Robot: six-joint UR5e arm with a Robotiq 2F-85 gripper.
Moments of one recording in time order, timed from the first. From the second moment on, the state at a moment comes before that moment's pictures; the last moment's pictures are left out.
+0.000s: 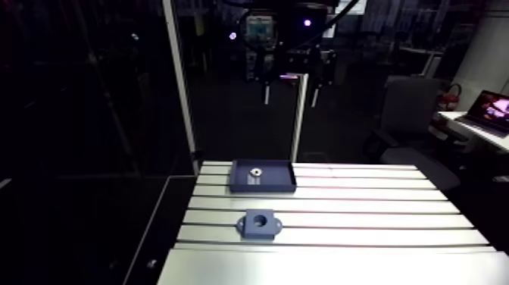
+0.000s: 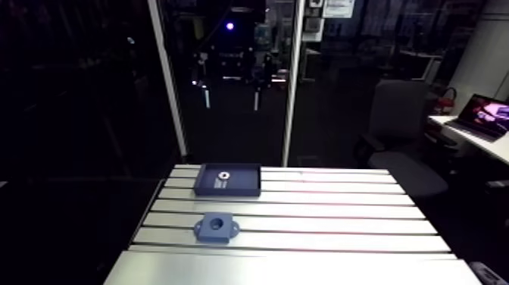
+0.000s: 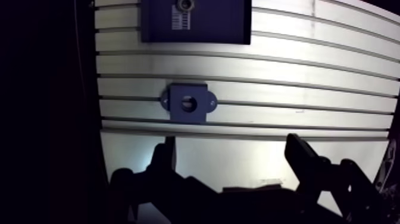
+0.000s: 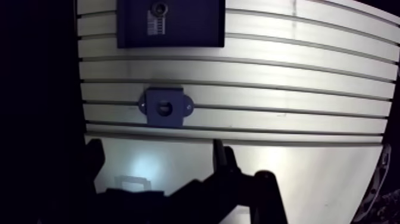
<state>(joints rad) 0.00 -1.47 1.56 -1.67 -1.52 -1.61</state>
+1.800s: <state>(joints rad) 0.10 -0.93 1.30 -1.93 -1.57 -1.56</state>
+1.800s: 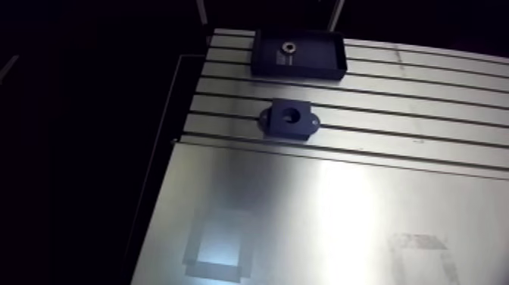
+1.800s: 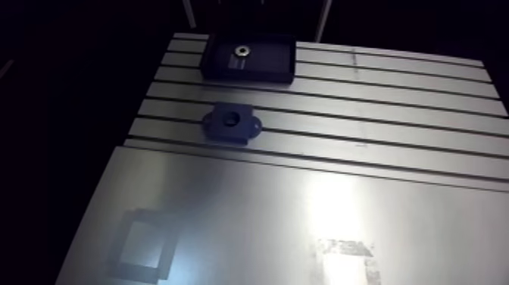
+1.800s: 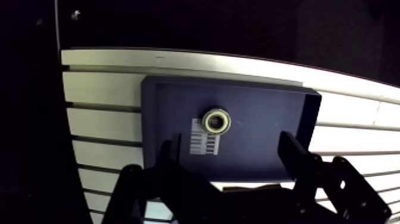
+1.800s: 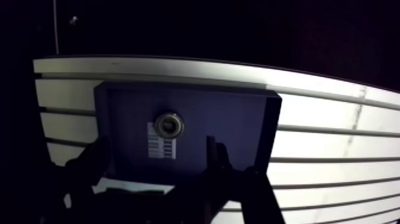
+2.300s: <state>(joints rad) 0.11 -0.89 1.31 -1.93 -1.56 -1.56</state>
